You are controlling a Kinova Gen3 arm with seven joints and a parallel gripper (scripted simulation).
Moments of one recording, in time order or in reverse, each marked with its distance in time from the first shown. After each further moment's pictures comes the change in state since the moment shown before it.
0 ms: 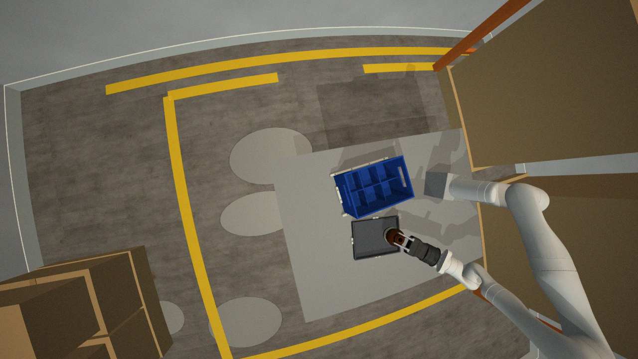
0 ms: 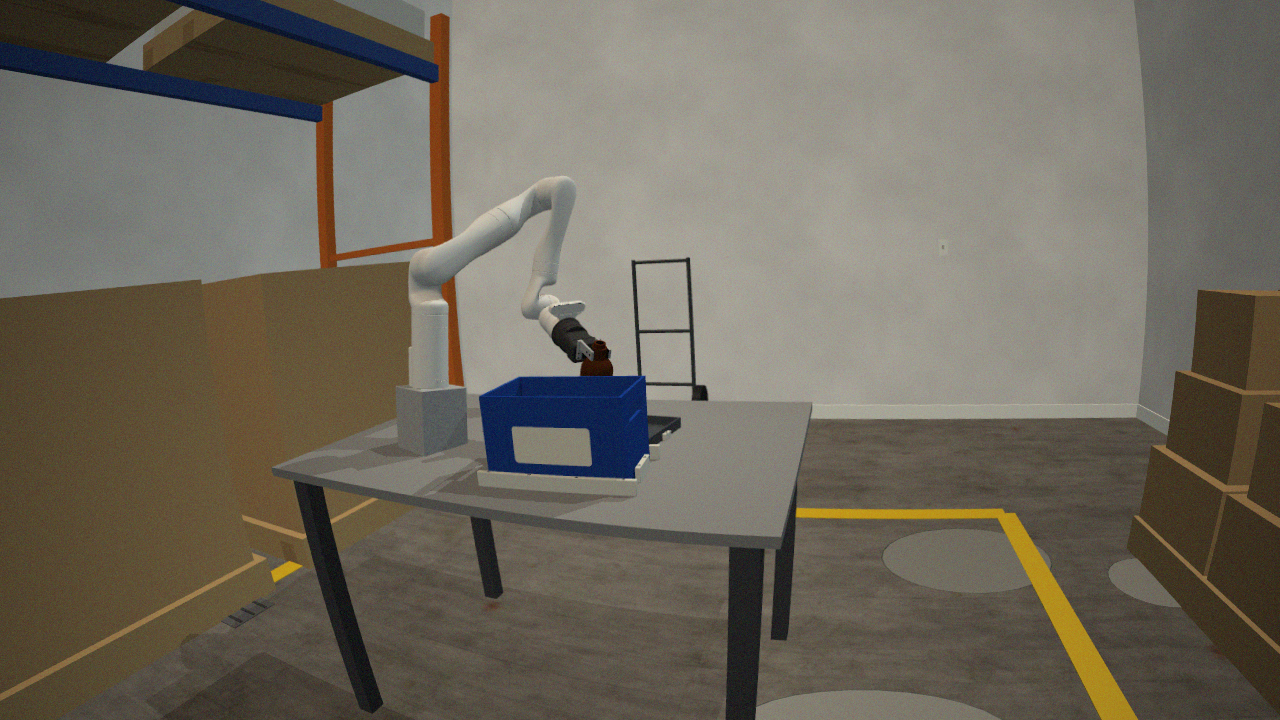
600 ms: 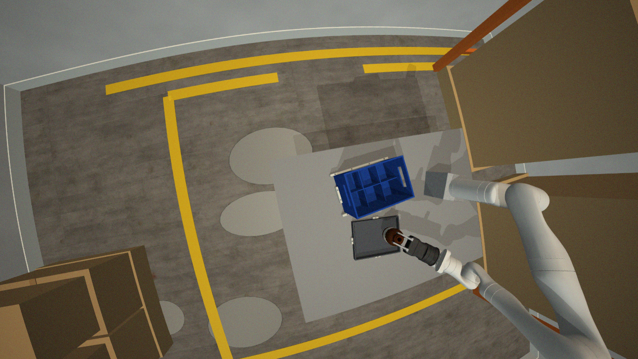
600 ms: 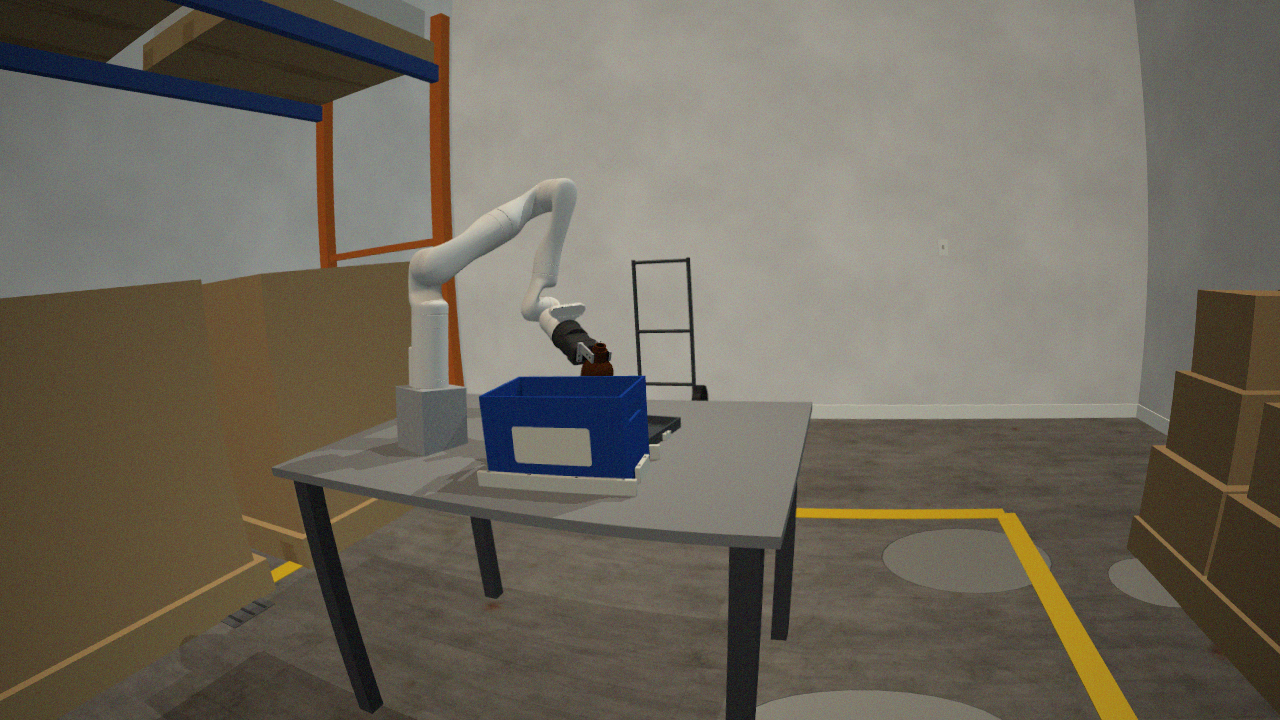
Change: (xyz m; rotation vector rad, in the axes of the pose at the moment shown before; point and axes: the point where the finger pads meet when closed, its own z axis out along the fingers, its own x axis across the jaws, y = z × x) arm 0.000 0.005 0.002 -0.001 -0.001 0.002
